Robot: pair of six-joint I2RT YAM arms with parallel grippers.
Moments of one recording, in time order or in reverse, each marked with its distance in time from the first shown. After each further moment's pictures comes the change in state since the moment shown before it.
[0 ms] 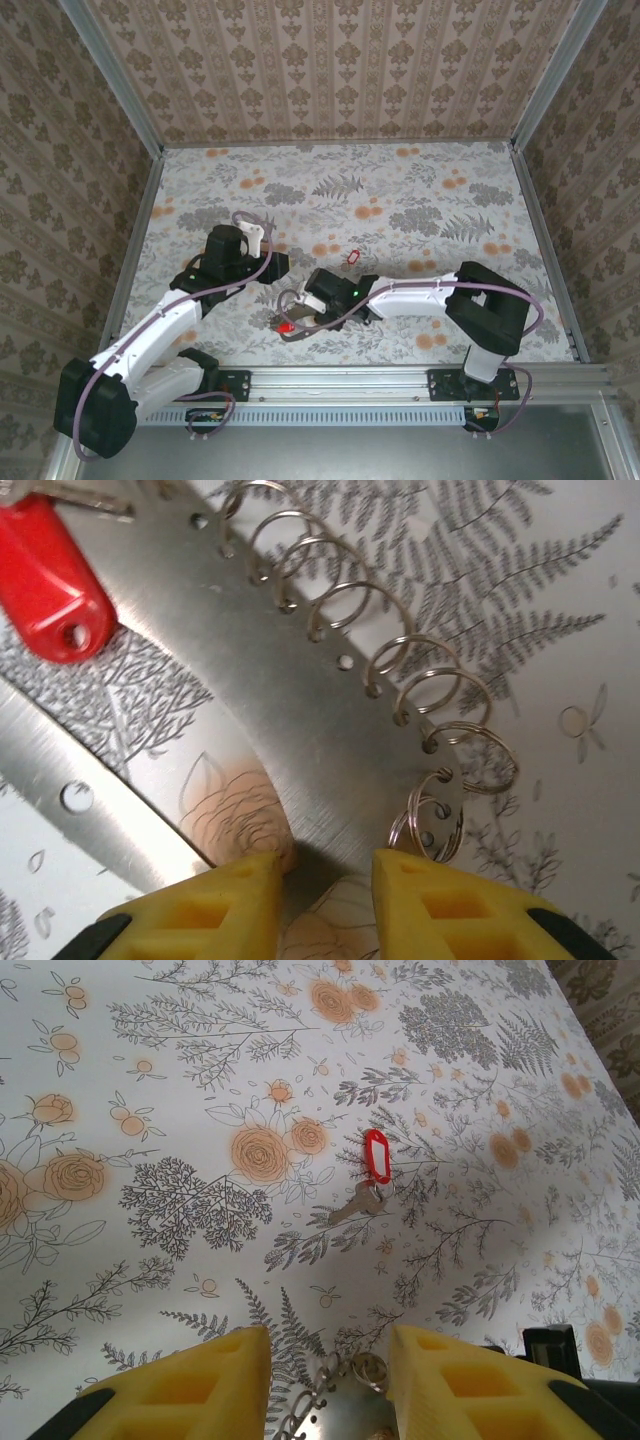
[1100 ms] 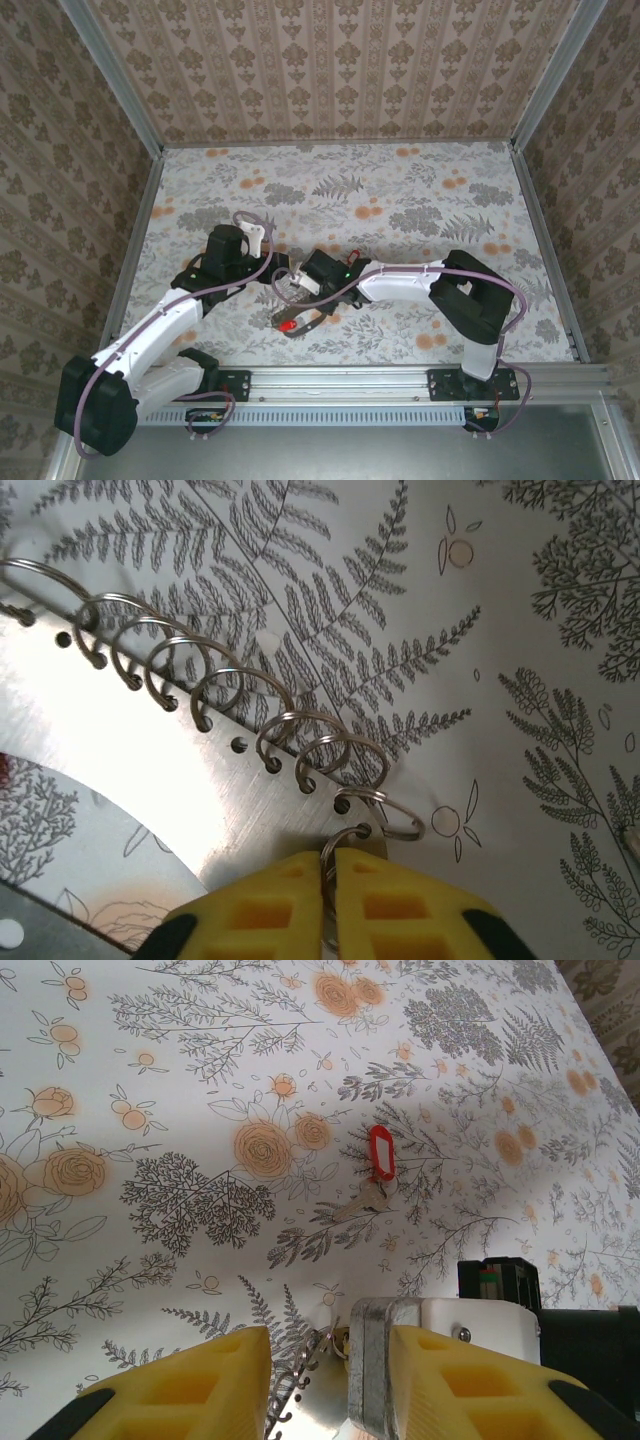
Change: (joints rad) left arm 0.002 0.013 0.000 0.001 0.001 0.000; right arm -0.078 0.100 0.127 -0.011 -0.019 -0.008
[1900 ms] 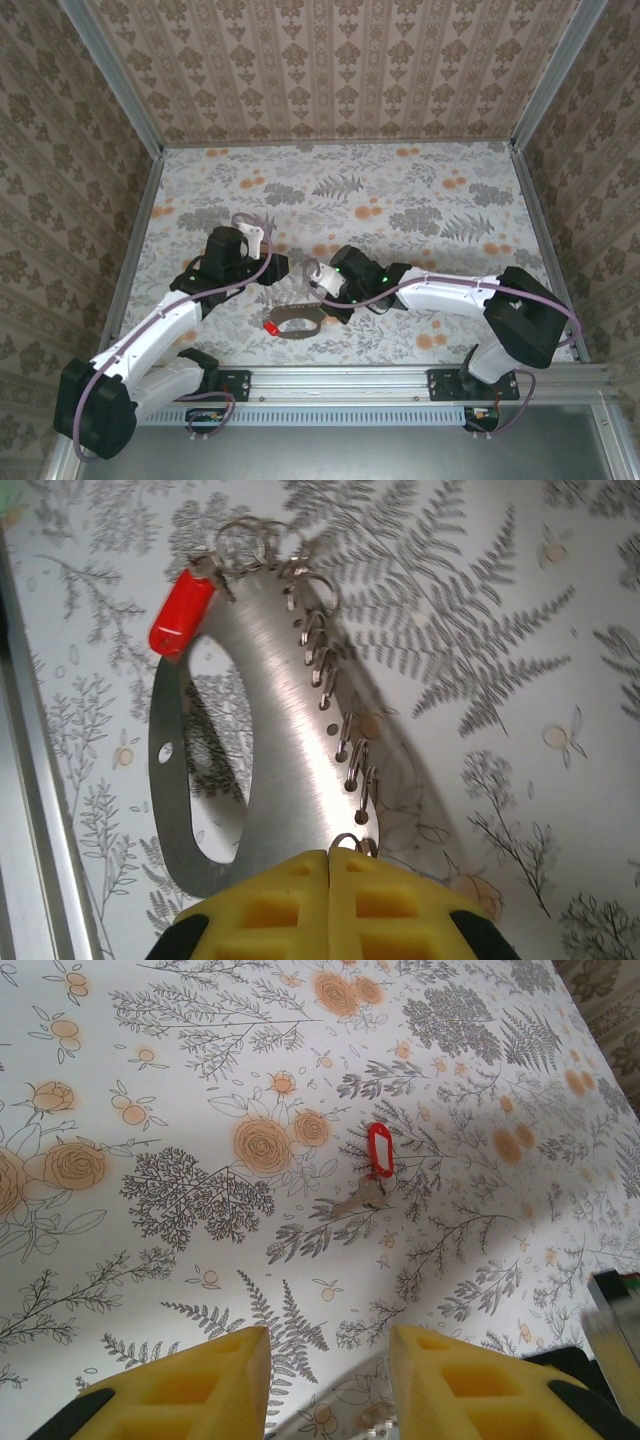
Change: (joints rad) left arm -0.003 -0.024 -0.014 -0.004 -0.003 -0.007; right arm -0.075 -0.290 -0.243 0.103 -0.338 0.095
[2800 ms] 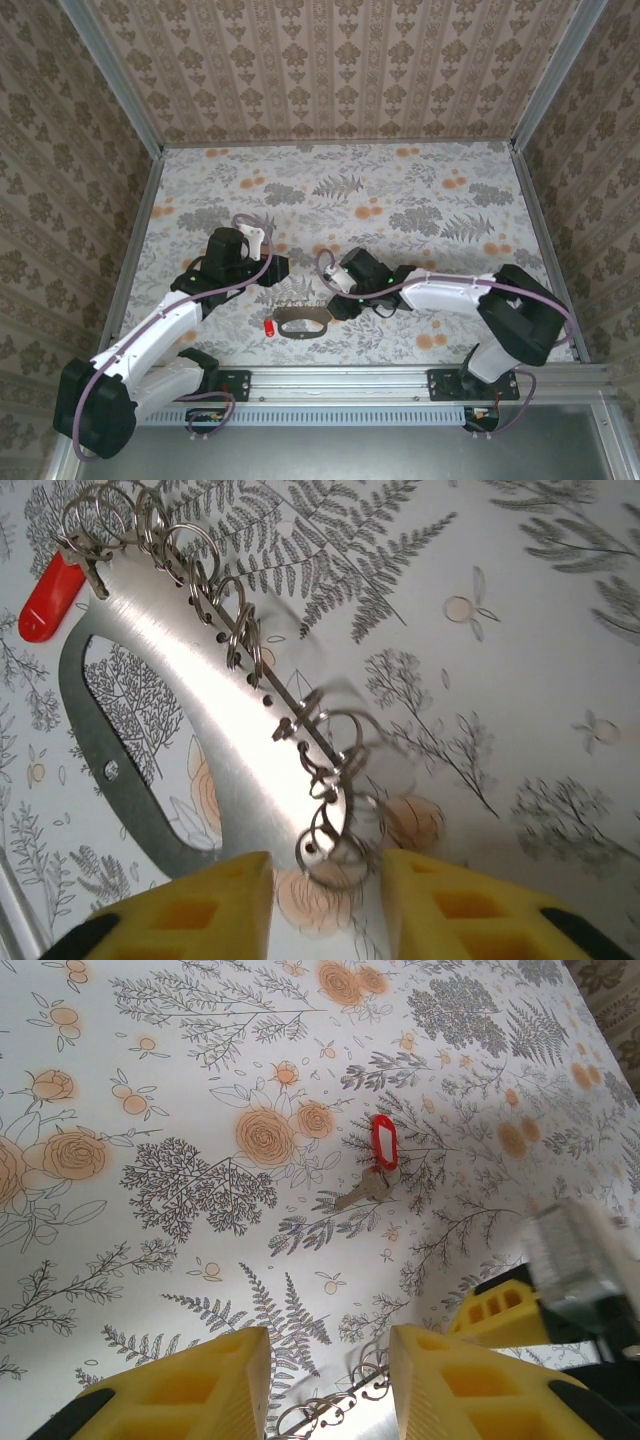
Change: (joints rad) left arm -0.008 0.006 -0.003 -0.003 -0.005 -0.002; right arm -0.043 -0.014 -0.084 0.028 0.049 0.193
